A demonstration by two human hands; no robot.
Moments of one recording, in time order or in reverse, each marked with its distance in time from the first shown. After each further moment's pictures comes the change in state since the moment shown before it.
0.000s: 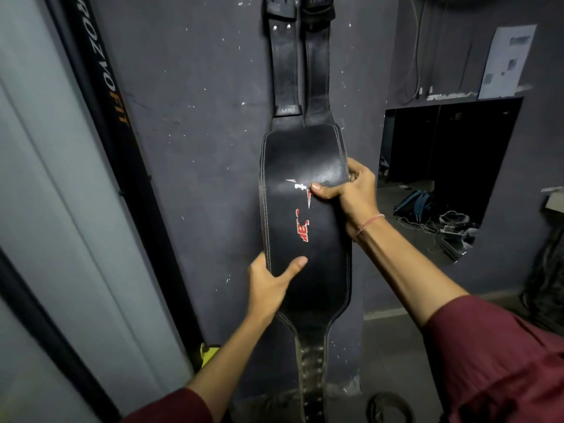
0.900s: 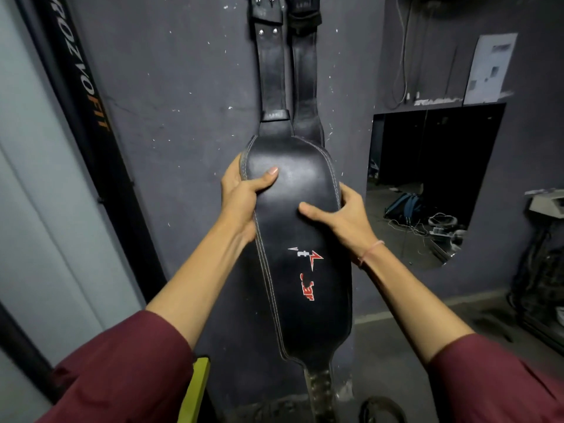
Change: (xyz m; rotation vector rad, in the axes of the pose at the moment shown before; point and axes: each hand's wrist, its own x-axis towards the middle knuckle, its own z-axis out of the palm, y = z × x) left_hand 0.110 0.110 0.013 -0.430 -0.090 -0.043; right_hand -0.020 0.009 -0.021 -0.082 -0.120 0.019
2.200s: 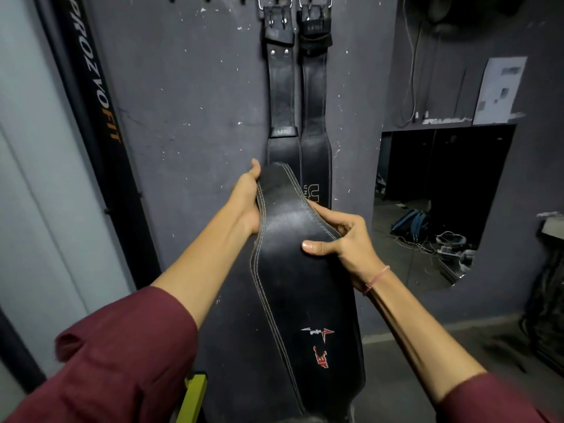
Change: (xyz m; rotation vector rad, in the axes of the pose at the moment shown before) left_hand 0.040 0.022 0.013 -0.036 0.136 -0.489; right_hand 0.002 0.004 -0.003 0.047 -0.222 -0.036
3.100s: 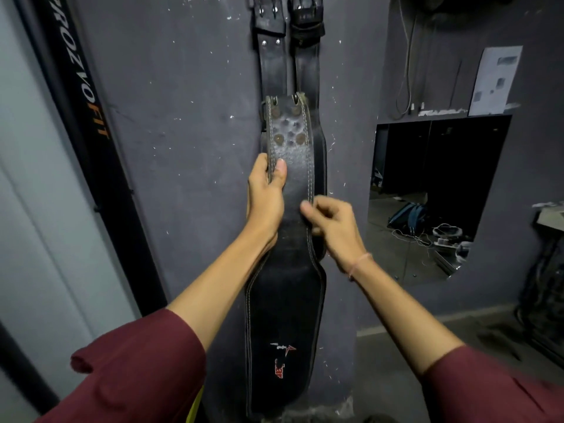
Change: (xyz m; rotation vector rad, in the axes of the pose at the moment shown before) left_hand -0.004 -0.047 0.023 0.270 -0.071 0.701; right_hand 0.017 0.001 0.011 -0.272 0.158 -0.033
